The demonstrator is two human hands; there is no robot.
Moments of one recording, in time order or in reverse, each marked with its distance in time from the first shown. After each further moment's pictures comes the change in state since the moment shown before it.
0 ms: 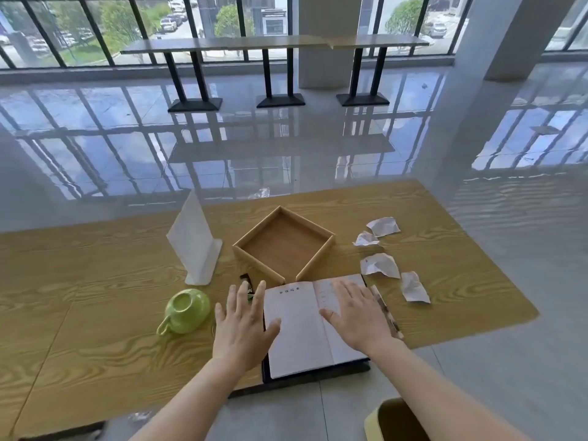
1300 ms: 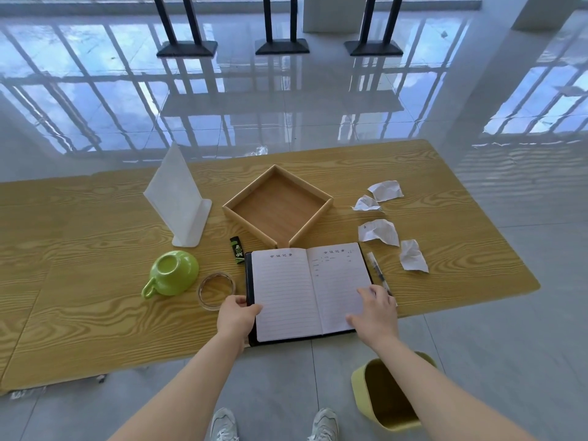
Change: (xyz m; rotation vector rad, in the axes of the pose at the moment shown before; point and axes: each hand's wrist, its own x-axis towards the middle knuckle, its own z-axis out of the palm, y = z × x) left_hand 0.002 -0.001 0.069 -0.999 -0.127 -0.792; right_hand -0.020 0.069 0.075 0.111 -0.052 0.385
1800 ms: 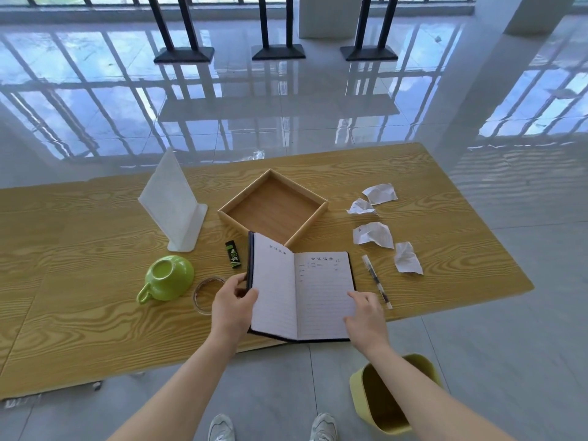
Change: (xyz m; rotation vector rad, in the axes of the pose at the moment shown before) left_hand -0.028 0.030 -0.009 0.008 0.013 0.413; right_hand -0.008 -0.004 0.004 0.249 0.012 -0.024
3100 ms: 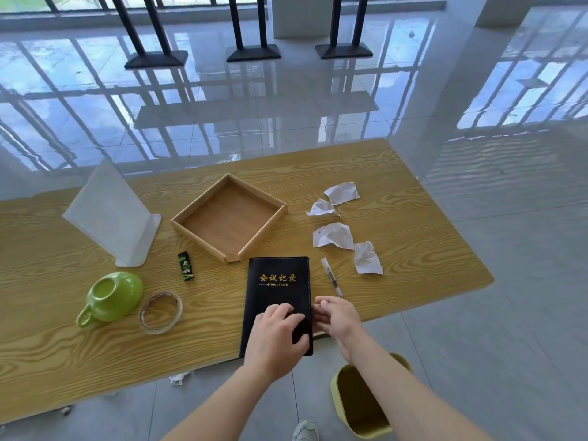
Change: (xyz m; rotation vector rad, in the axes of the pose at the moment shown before) left_hand -0.046 -0.008 0.152 0.807 -0.291 0.652; right_hand 0.018 0.023 -0.047 1.017 -0.296 0.343
